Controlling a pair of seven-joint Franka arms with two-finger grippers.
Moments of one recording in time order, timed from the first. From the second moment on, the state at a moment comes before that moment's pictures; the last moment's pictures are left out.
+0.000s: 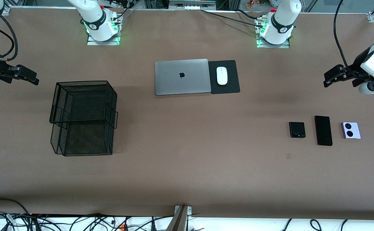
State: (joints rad) left arm -0.01 0.05 -0.03 -1.55 0.01 1.56 -0.09; right arm 0.01 0.02 -0.05 -1.66 -0.01 1.62 0.02
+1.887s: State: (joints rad) left arm 0.05 0.40 -0.02 -1.72 0.05 1.95 0.04; right arm 0.01 0.02 -0.05 -1.66 -0.01 1.65 0.02
